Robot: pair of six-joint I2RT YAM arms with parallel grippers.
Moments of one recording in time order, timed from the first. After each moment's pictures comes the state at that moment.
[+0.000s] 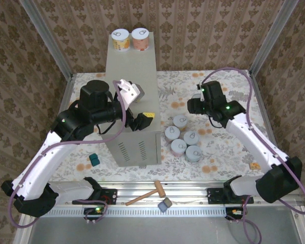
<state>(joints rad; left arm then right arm) -0.79 1.13 1.55 -0.79 0.29 0.17 0.37 1.30 1.26 -0.71 0.15 0.22</state>
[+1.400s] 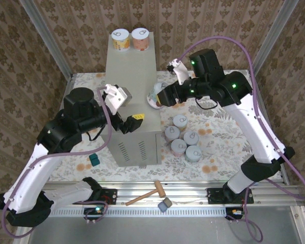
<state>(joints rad) -0.76 1.00 1.49 -0.80 0.21 0.20 0.61 1.60 2.15 -1.20 -0.35 0.08</state>
